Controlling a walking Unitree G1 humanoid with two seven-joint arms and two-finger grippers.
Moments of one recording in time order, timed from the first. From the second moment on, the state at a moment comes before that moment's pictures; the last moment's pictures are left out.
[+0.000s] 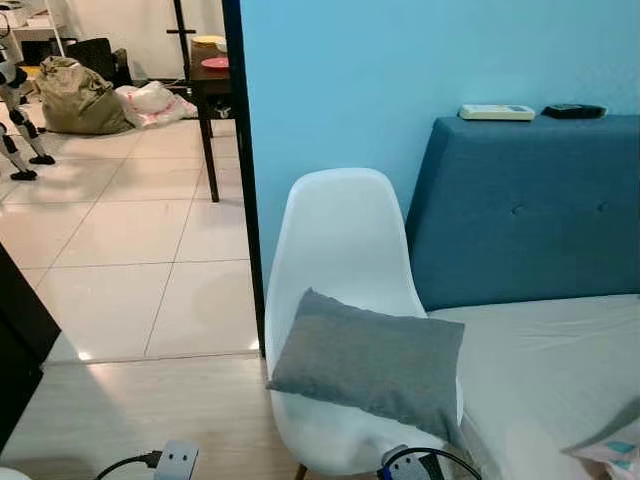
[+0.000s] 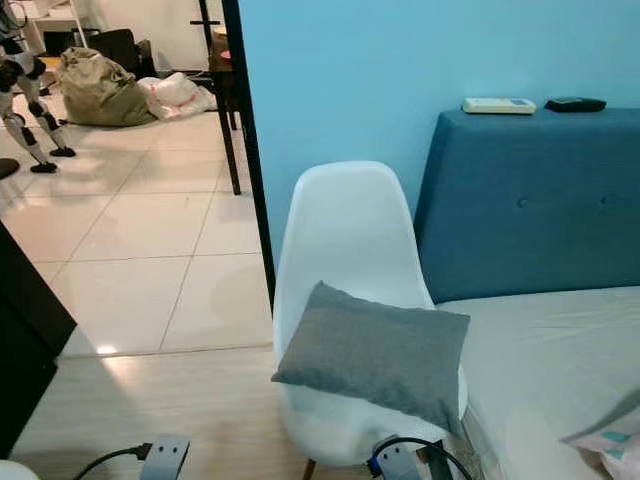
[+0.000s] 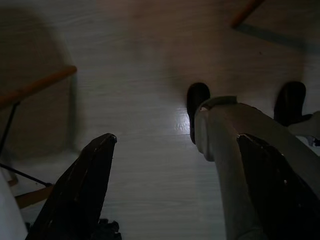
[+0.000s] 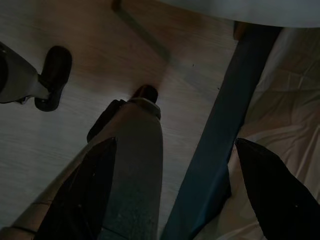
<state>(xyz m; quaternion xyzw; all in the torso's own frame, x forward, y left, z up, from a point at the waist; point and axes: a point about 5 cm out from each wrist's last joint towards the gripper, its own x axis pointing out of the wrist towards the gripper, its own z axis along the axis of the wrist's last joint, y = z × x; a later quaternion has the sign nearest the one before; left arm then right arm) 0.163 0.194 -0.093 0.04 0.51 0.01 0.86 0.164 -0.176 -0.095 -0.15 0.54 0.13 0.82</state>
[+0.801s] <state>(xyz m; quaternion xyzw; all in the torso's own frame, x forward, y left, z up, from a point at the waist) 0.162 0.185 -0.095 0.03 0.51 0.00 0.86 0.164 -0.171 -0.096 -0.15 0.54 0.13 0.82</state>
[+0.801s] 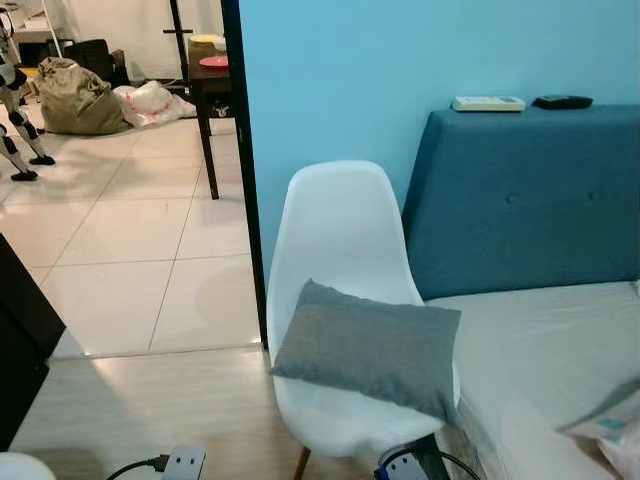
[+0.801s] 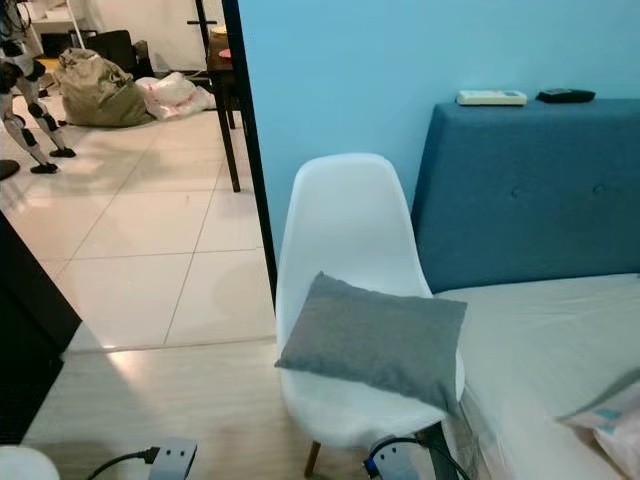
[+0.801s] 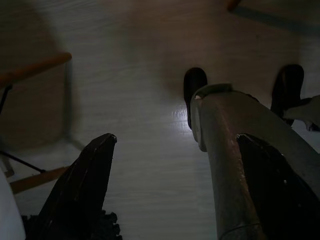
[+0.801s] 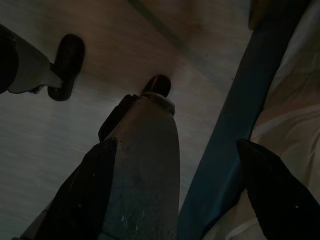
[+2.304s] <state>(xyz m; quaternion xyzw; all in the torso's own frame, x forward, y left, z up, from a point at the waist) 0.153 0.180 -0.099 0.01 0.52 0.01 0.86 0.155 -0.184 -0.098 -0.16 0.55 0.11 0.81</state>
